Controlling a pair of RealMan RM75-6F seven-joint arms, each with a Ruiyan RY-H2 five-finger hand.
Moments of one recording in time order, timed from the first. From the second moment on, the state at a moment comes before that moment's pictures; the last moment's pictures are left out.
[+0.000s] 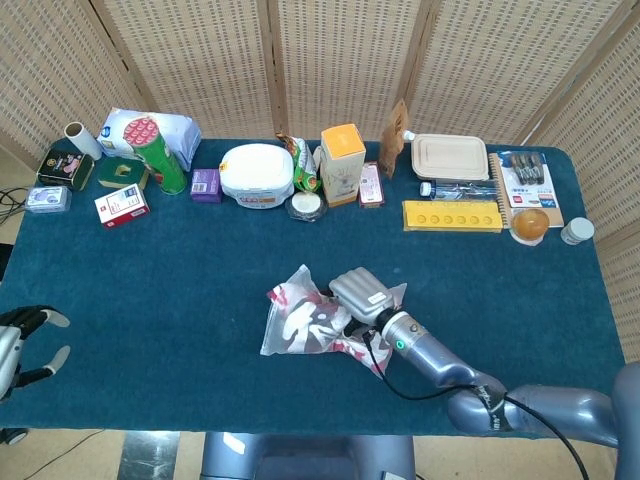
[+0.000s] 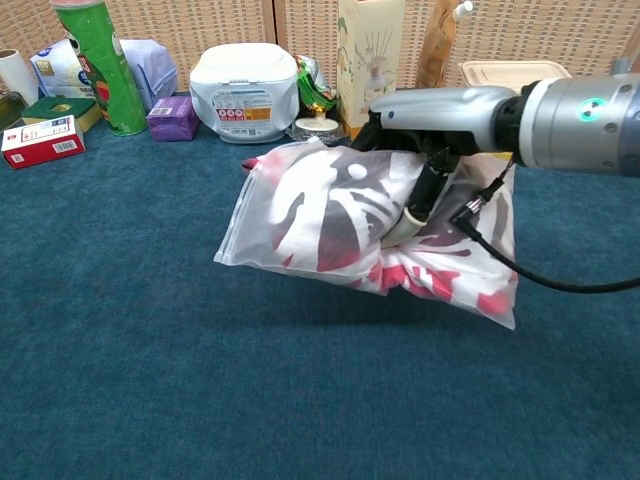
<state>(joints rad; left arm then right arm) -0.08 -0.95 -0.02 -1.80 1.56 1.42 -0.10 0.93 -1.38 0.15 -1.72 -1.07 0.79 -0.21</state>
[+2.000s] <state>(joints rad) -0.80 -1.06 -0.19 -1.95 1.23 0.63 -0.14 0.84 -1.36 0.13 -1.85 -1.28 0.84 -0.06</state>
